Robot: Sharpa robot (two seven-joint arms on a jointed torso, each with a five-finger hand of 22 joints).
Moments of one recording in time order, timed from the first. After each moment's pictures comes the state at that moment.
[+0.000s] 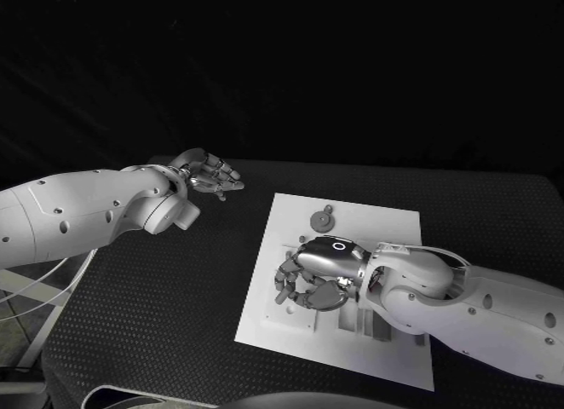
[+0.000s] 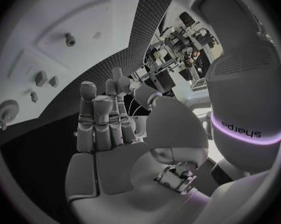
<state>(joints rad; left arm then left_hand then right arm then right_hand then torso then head) 1.39 -0.96 -0.24 1.40 -0.53 -0.39 -0.01 1.58 -0.15 0.17 0.29 0.08 0.91 0.16 0.25 0.53 1.23 0.08 0.07 0.42 1.11 -0.03 0.84 0.82 0.02 1.22 -0.12 0.07 1.21 1.14 -0.61 -0.13 1.62 -1.64 -0.22 0.20 1.14 -0.03 0.72 -0.30 0.31 0.98 0.12 0.34 0.51 1.28 0.05 0.18 0.31 1.25 -0.07 1.22 0.74 0.23 1.14 0.02 0.70 1.31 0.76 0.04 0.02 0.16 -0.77</state>
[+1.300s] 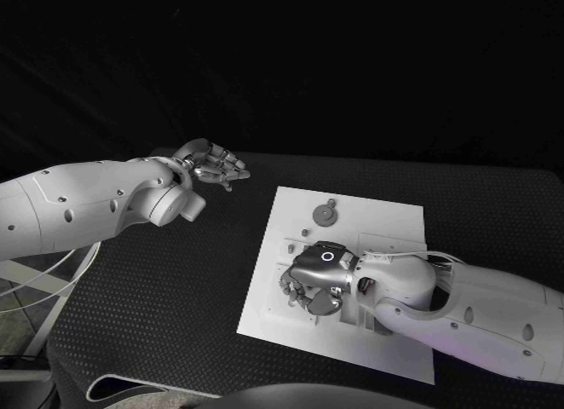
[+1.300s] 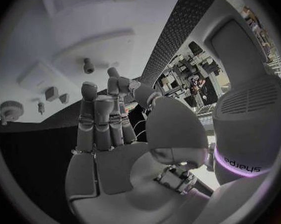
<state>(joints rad) 1.39 -0.95 -0.24 1.40 -0.47 -0.40 0.03 1.55 -0.15 0.16 0.29 0.08 0.91 0.16 0.25 0.53 1.22 0.08 0.07 0.42 1.11 -0.02 0.84 0.82 0.02 1.22 -0.13 0.07 1.21 1.14 -0.56 -0.19 1.58 -1.88 -0.16 0.08 1.14 -0.04 0.72 -0.29 0.31 0.98 0.12 0.34 0.51 1.31 0.04 0.18 0.32 1.26 -0.07 1.21 0.74 0.23 1.14 0.02 0.70 1.31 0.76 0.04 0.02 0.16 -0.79</state>
